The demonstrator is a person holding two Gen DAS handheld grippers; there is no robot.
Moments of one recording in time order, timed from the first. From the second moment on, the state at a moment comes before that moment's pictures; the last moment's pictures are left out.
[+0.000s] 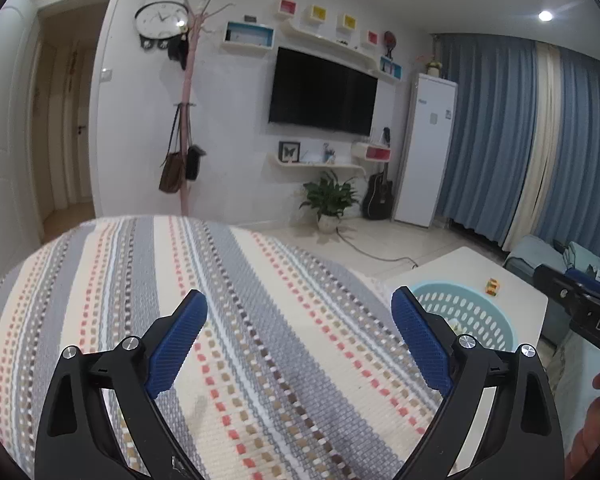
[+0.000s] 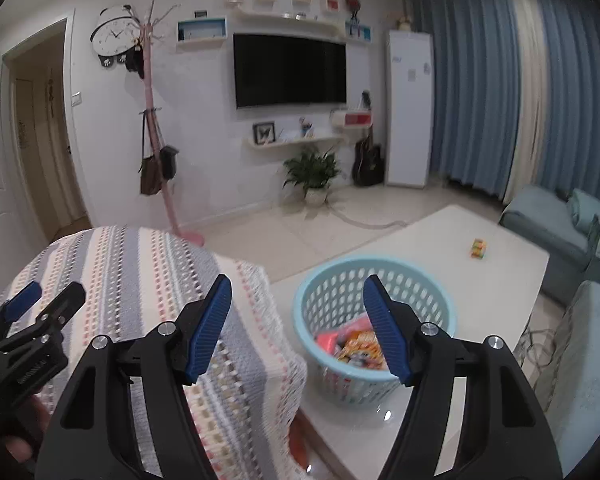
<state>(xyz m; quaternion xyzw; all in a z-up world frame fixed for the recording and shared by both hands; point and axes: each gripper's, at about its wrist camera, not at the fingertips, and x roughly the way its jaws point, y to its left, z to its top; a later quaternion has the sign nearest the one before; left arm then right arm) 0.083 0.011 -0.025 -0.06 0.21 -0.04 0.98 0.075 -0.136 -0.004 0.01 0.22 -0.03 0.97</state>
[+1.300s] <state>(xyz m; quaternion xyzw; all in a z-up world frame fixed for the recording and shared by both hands) 0.076 0.010 -0.029 -0.05 0.20 -0.01 0.98 0.091 -0.128 -0.025 0.01 0.24 -0.04 0.97</state>
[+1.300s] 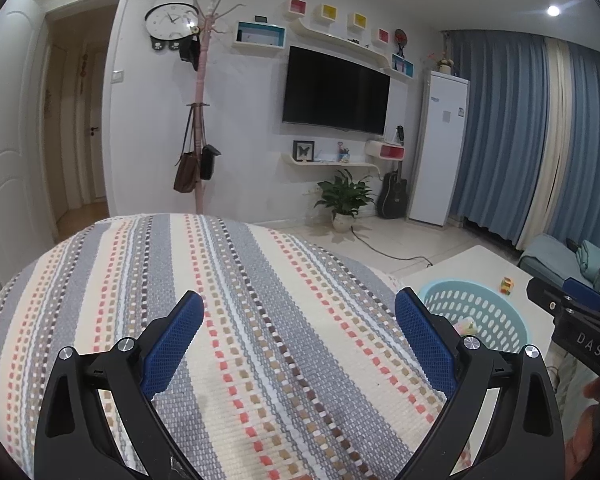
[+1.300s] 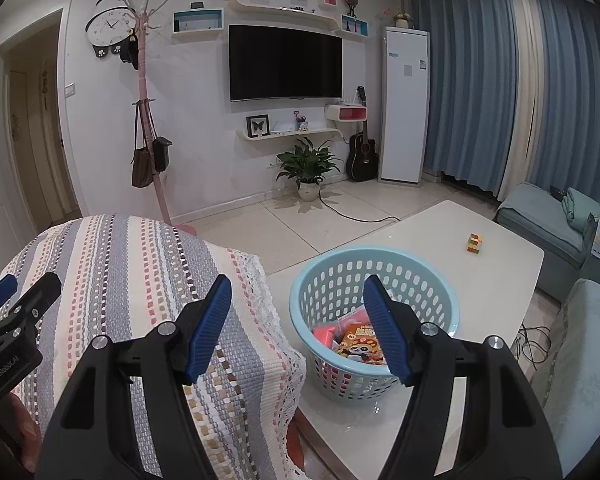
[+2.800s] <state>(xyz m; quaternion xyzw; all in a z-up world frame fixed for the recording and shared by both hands) 0.082 0.014 -0.032 -0.04 0.21 0.00 0.98 0.095 -0.125 -0.031 0.01 0.26 -0.04 0.97</state>
